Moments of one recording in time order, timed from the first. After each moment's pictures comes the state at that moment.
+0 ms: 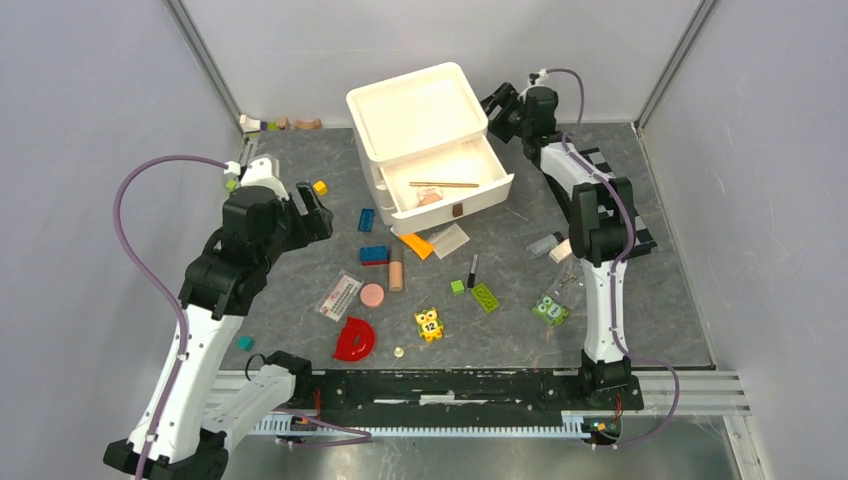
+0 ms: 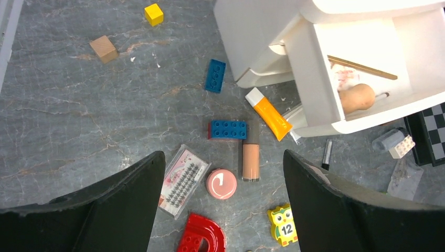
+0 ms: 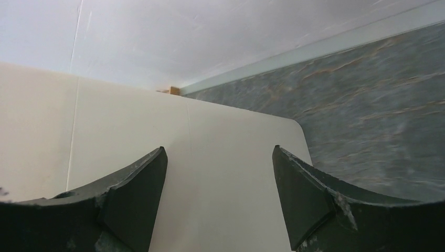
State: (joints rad) left arm -0.31 0.85 1.19 -0.84 -0.21 -0.43; right arm 0.17 2.34 1.92 0.16 -0.35 0.86
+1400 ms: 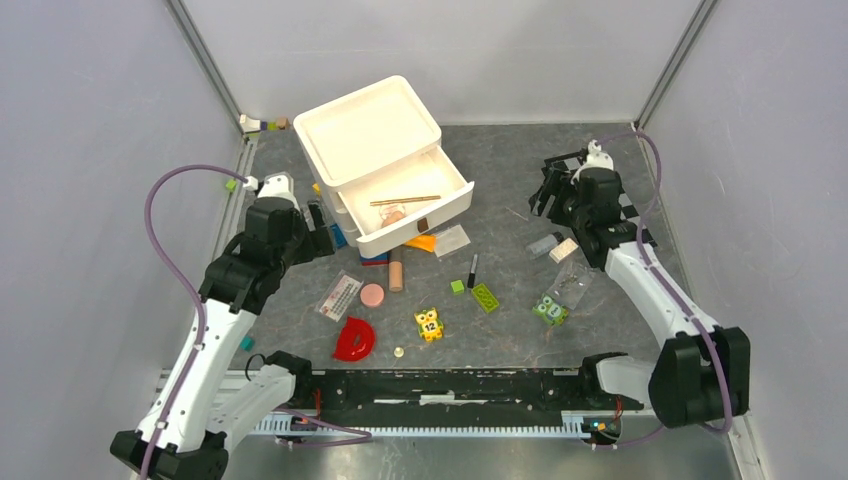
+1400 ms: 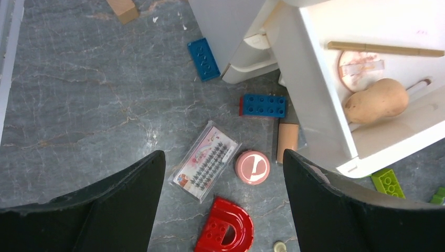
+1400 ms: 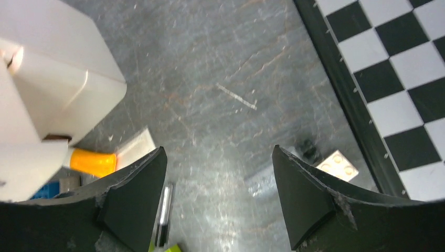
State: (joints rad) left arm -0.31 0.84 1.05 -0.84 -0.26 -0.41; right arm 0.16 1.26 0.89 -0.15 0.00 0.42
